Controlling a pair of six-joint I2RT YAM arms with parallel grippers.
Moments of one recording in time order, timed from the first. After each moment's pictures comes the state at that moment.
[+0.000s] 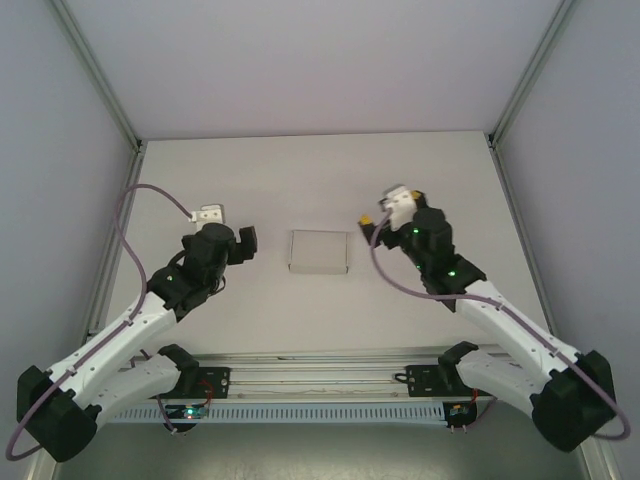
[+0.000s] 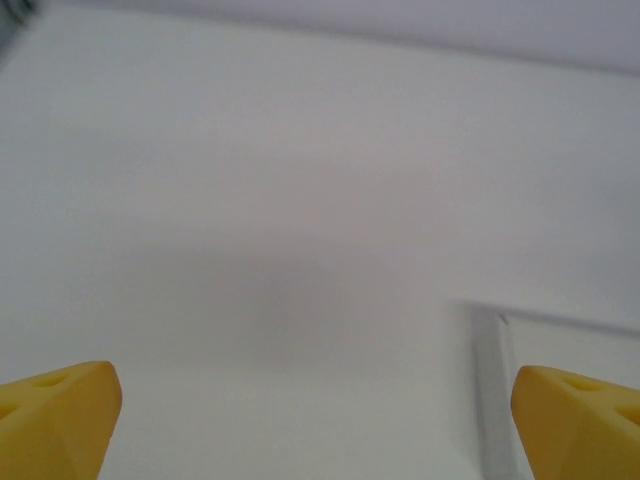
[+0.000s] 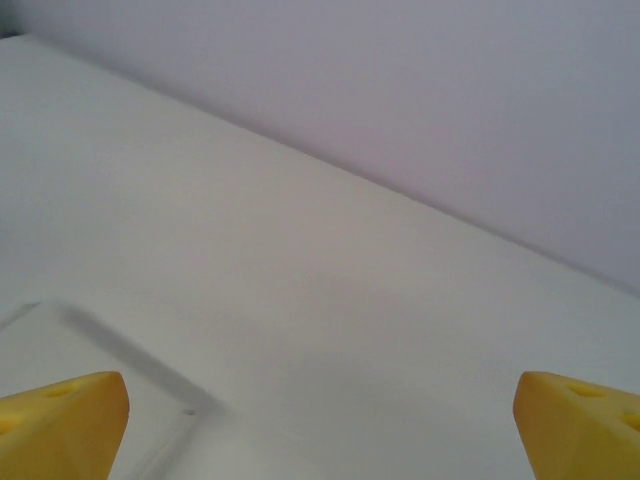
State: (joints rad) left arm -0.52 0.91 0.67 -0.34 -0.47 -0.42; right arm 0.44 0.98 0.63 0.05 0.13 -0.14
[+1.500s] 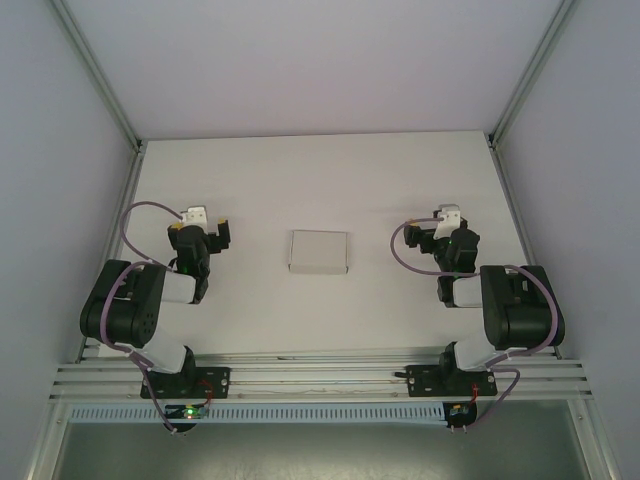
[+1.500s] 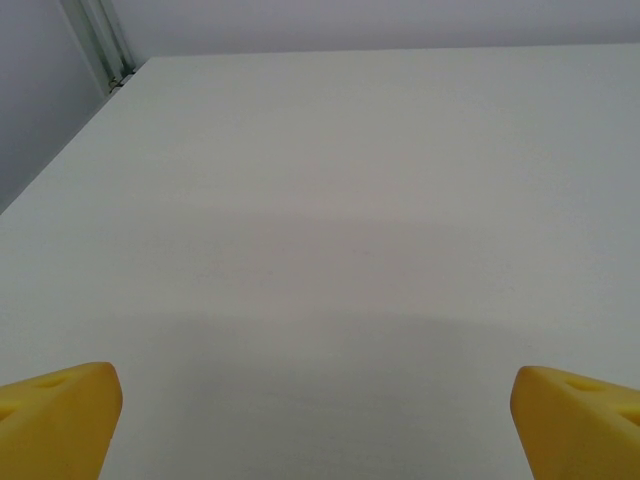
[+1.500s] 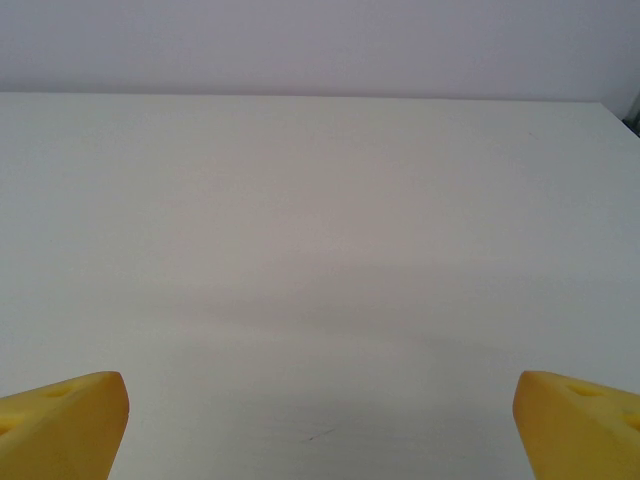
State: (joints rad) left arm -0.05 1.58 0.37 0.84 -0.21 -0.03; right arm -0.04 1.53 0.30 0.97 -0.15 0.00
